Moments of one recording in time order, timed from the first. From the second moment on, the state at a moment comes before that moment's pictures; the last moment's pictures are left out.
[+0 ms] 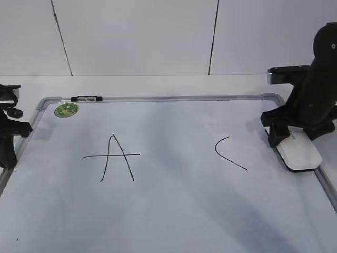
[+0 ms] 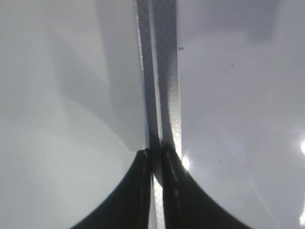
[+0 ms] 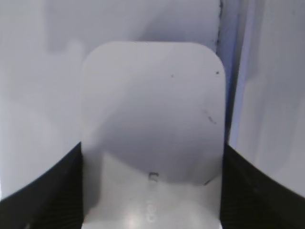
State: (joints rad) left arm -0.02 1.95 -1.24 -0.11 0.99 0.09; right arm 0.12 1.87 -1.26 -0.05 0.85 0.08
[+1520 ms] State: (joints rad) left arm -0.02 1.95 -1.24 -0.11 1.00 0.09; right arm 0.11 1.94 -1.31 -0.07 0.83 0.12
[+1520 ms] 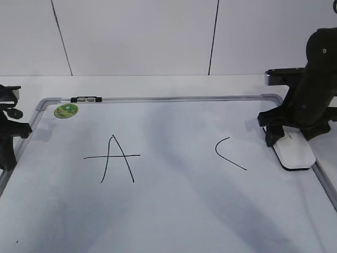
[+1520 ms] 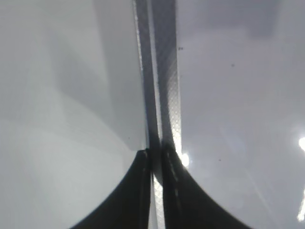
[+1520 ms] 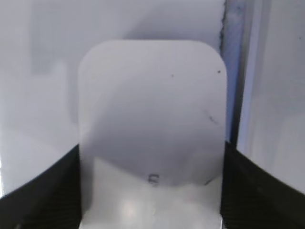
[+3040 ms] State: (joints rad) left arm -0.02 1.95 -1.24 -0.11 1.03 0.09; right arm 0.11 1.95 -1.63 0.08 1.22 0.11
